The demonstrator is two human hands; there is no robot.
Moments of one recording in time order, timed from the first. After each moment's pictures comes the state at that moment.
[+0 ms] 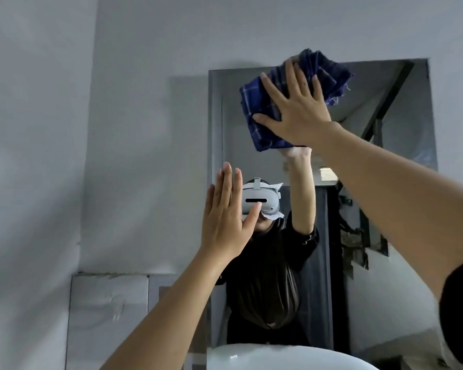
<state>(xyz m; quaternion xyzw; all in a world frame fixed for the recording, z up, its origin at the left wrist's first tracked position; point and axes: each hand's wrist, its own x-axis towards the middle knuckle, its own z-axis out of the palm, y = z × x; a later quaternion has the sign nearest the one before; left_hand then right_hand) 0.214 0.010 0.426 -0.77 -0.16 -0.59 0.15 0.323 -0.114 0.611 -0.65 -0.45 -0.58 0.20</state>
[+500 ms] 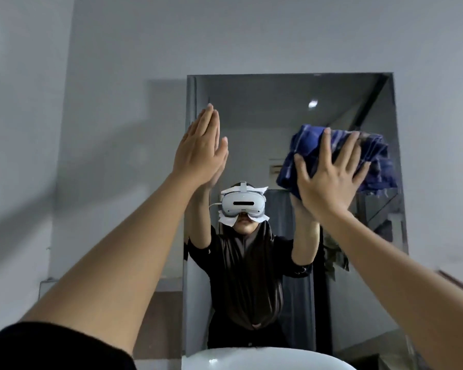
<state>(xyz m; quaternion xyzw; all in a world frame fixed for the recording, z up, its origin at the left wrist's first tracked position) 0.206 0.010 0.554 -0.75 -0.13 -0.62 0.20 0.362 -0.153 0.495 -0.70 -0.25 -0.49 0.45</state>
